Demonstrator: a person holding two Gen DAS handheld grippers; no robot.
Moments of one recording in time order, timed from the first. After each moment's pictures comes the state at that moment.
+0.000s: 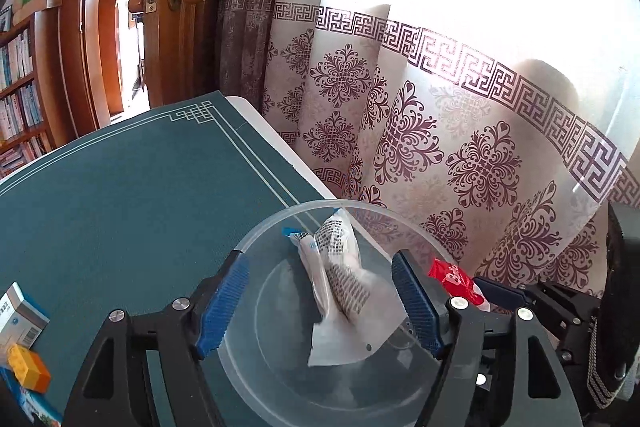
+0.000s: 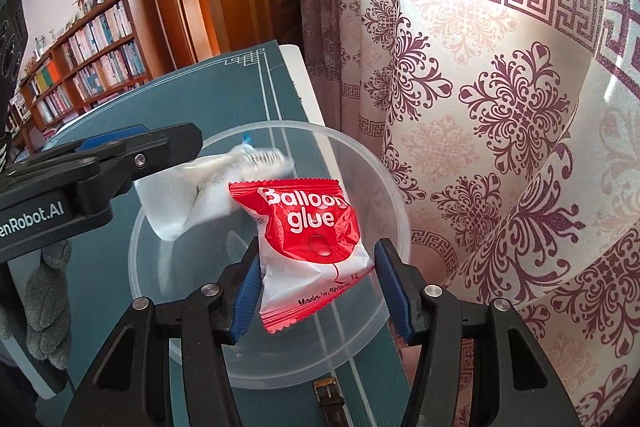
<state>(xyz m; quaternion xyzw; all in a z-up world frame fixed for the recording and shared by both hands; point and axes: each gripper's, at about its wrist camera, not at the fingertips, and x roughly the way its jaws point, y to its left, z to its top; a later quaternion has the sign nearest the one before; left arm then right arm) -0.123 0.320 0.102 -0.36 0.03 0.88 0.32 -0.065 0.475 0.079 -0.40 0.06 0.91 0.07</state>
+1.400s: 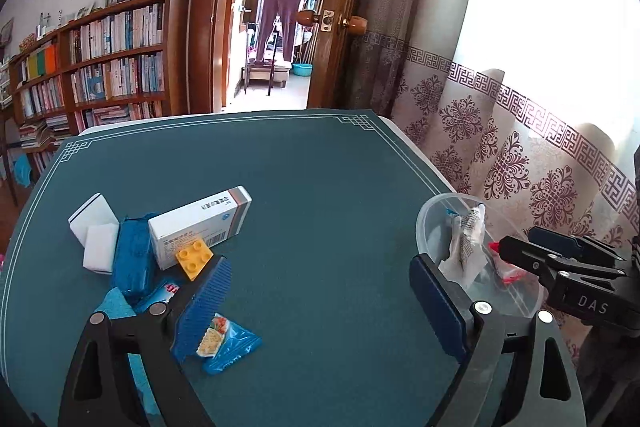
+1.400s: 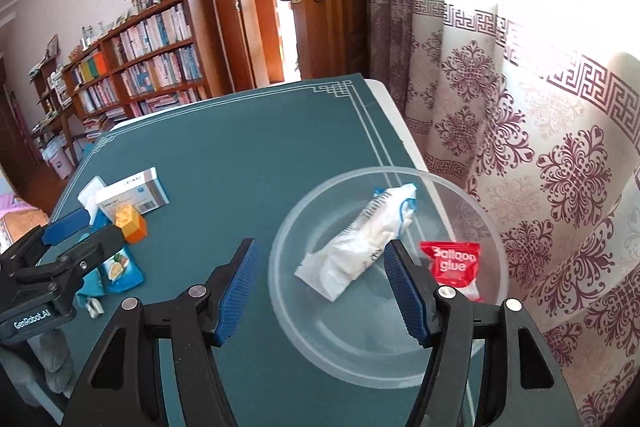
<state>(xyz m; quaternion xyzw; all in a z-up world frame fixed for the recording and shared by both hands) -0.064 0.136 0.111 -0.33 -0.03 0.93 0.15 -0.064 0.355 0.131 -0.37 0.03 0.93 -0.02</state>
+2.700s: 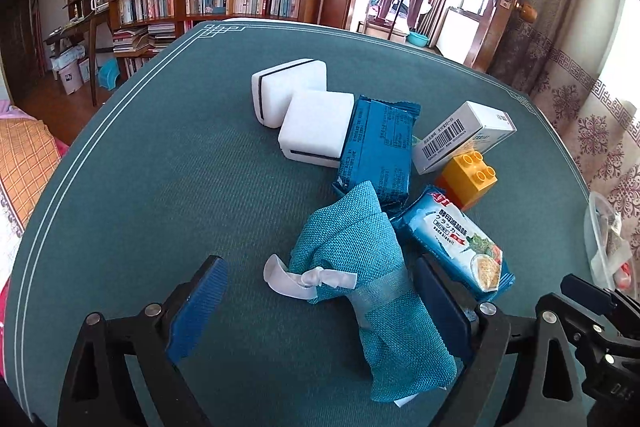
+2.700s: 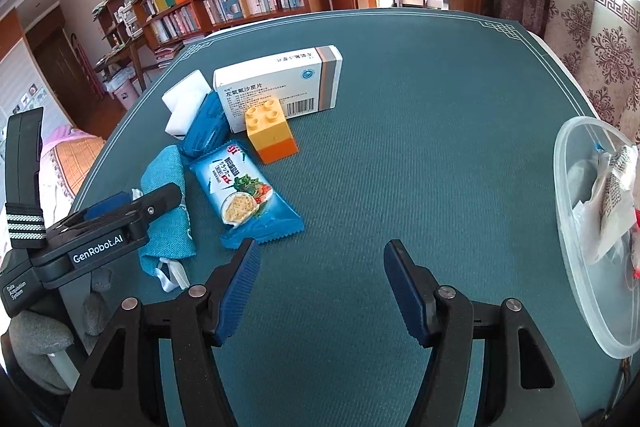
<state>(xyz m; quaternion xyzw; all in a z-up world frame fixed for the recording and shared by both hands) -0.065 -0.014 0.025 -0.42 -0.09 0.90 -0.02 -0.083 0.189 0.046 -0.44 0.01 0.88 -0.16</state>
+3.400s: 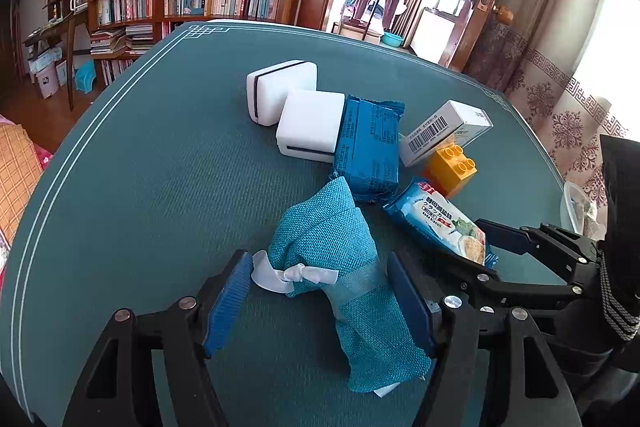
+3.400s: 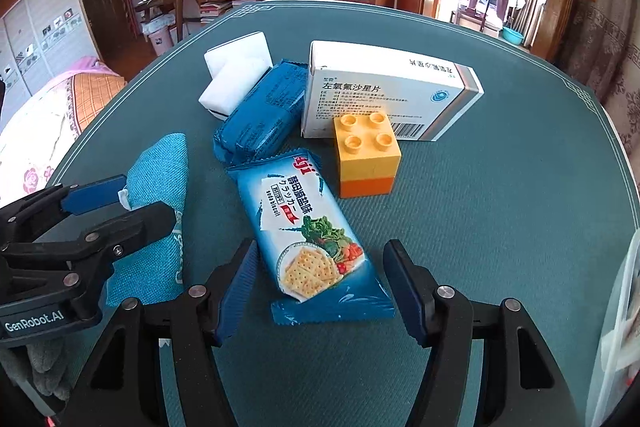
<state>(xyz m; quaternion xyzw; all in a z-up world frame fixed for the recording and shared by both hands) -0.057 -0.028 0.027 -0.41 -0.10 0.90 0.03 -0.123 0.112 0.021 -0.44 -0.10 0.86 -0.23</state>
